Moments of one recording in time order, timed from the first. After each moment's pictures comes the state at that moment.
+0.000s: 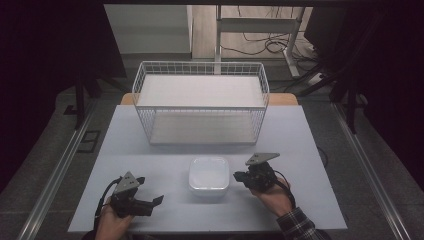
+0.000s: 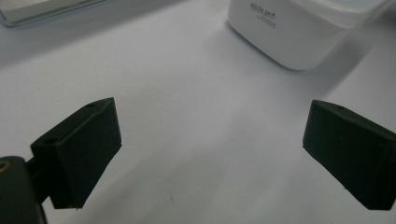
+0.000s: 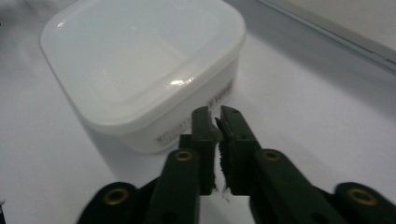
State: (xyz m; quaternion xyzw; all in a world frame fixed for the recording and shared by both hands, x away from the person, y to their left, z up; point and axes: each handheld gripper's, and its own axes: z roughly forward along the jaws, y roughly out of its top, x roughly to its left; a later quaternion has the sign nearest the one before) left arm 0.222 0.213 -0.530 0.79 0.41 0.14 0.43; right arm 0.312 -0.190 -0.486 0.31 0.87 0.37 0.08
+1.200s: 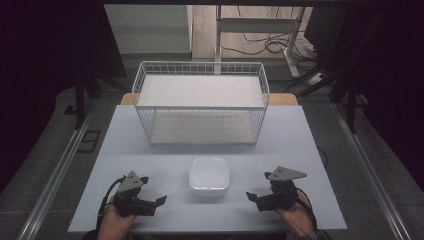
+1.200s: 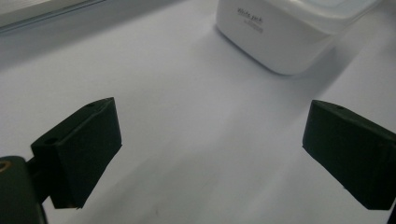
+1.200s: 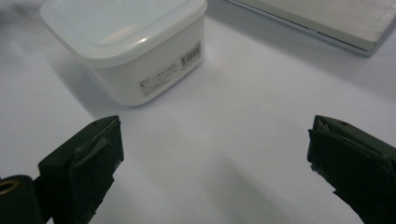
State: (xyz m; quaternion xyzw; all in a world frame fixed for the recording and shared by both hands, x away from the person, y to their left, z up) left arm 0.226 0.203 -0.526 0.79 0.41 0.13 0.43; right arm 0.275 -0.239 -0.493 0.33 0.84 0.41 0.13
